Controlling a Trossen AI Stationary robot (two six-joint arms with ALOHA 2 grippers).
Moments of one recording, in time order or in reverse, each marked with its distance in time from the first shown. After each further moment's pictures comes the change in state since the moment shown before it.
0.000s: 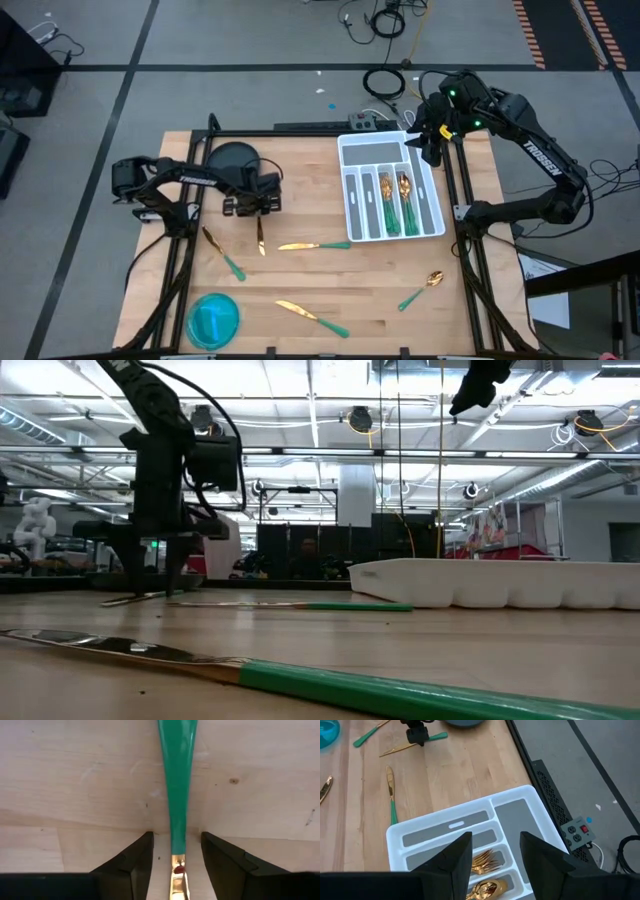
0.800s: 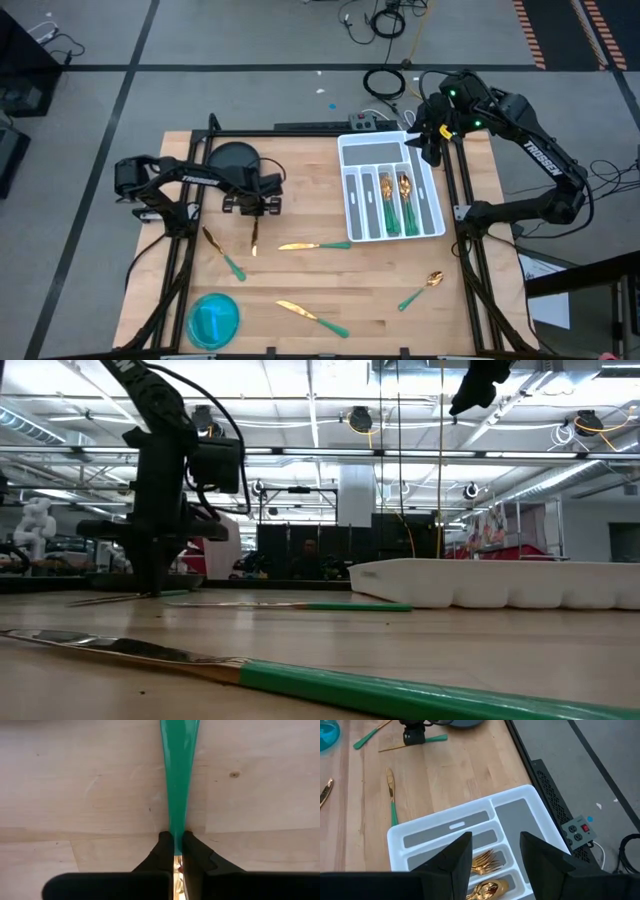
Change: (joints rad) left arm 0.002 0.032 0.019 -0.025 -0.043 0.142; right arm 0.000 0.000 0.000 0.002 0.000 0.016
